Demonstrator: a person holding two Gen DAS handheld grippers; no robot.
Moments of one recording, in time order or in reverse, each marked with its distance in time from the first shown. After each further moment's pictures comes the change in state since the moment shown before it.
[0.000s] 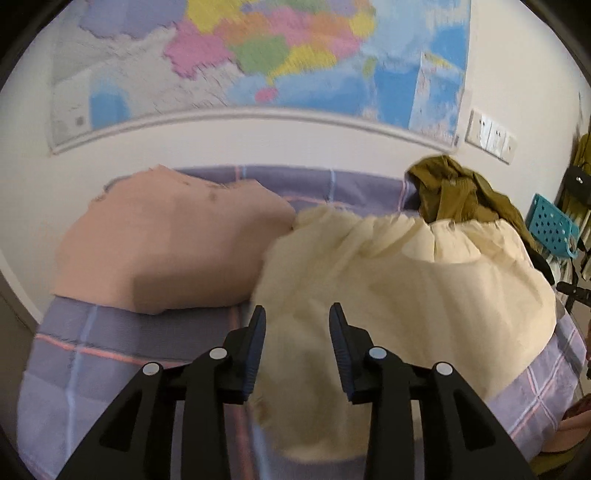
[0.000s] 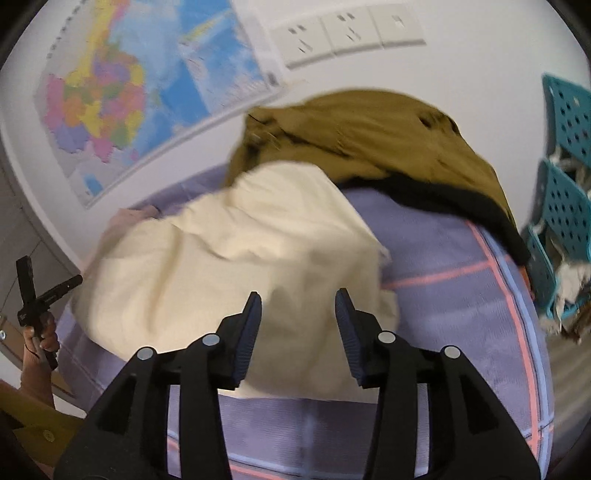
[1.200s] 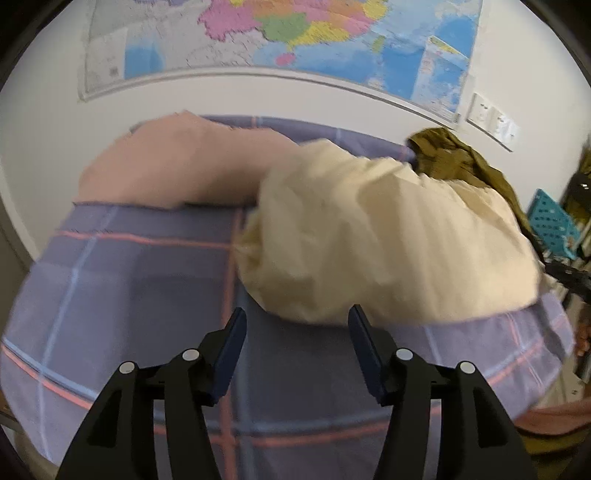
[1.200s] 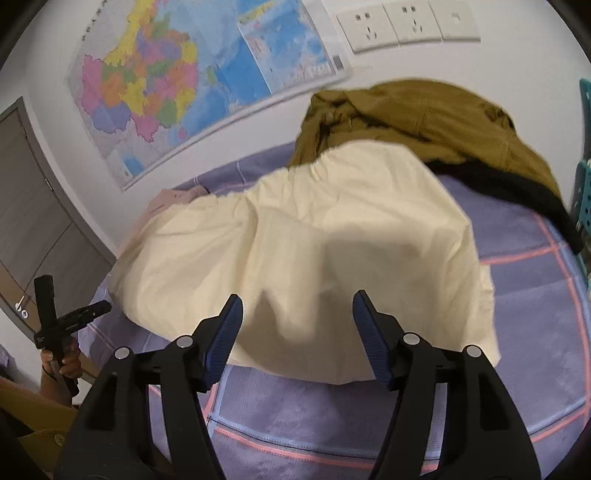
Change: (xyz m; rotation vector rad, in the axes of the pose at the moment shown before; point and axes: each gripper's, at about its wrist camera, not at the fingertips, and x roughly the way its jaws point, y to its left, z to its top) left arm -0.037 -0.017 -0.070 -0.097 0.124 -0.013; right arm 0.012 0.054 -0.021 -0.019 0.073 0.114
